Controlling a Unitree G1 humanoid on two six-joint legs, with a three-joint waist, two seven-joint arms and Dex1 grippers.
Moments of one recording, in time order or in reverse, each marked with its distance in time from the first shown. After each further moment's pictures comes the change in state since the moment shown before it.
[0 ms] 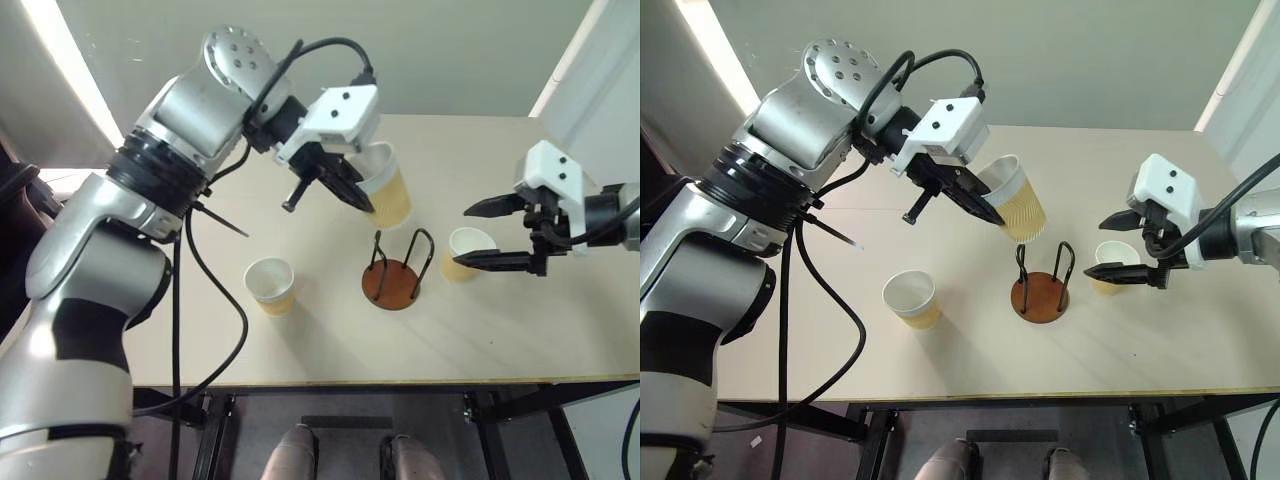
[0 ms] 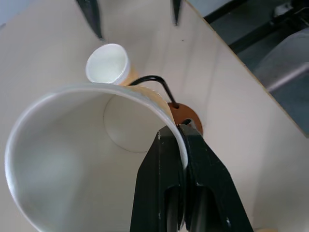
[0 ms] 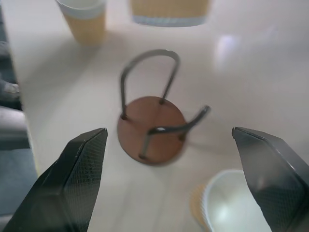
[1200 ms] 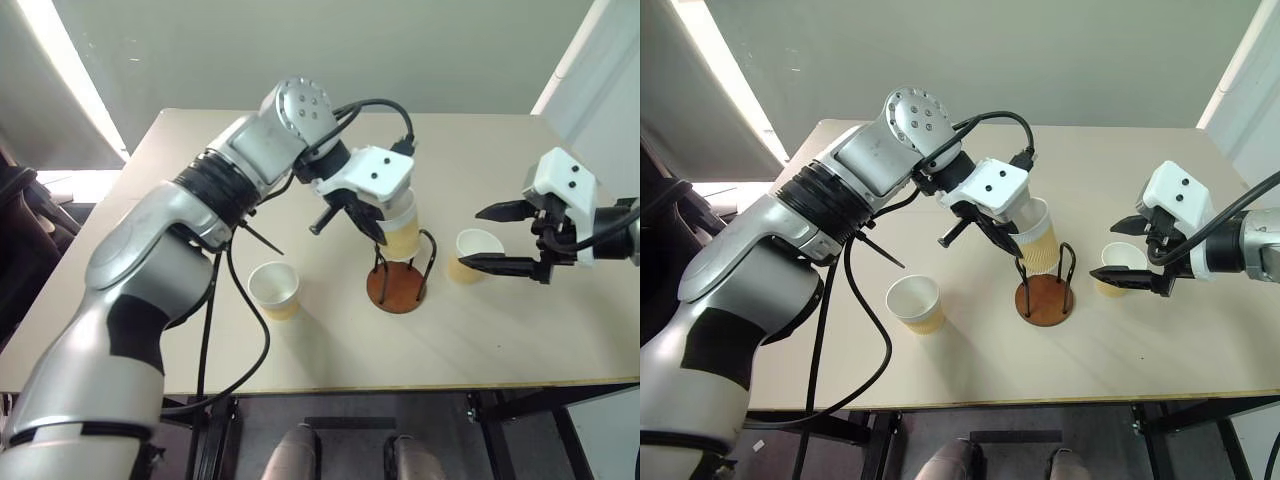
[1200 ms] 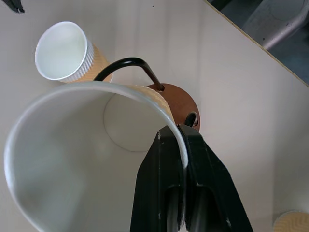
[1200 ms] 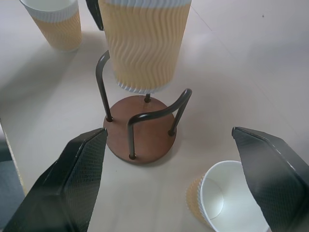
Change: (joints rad) left arm 0.002 -0.185 -0.089 0.156 0.138 -0.211 0.000; right arm 0.111 -0.012 -0.079 -0.090 0.082 0.065 -0.130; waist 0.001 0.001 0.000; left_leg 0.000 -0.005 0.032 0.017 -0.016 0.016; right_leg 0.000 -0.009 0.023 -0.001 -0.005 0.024
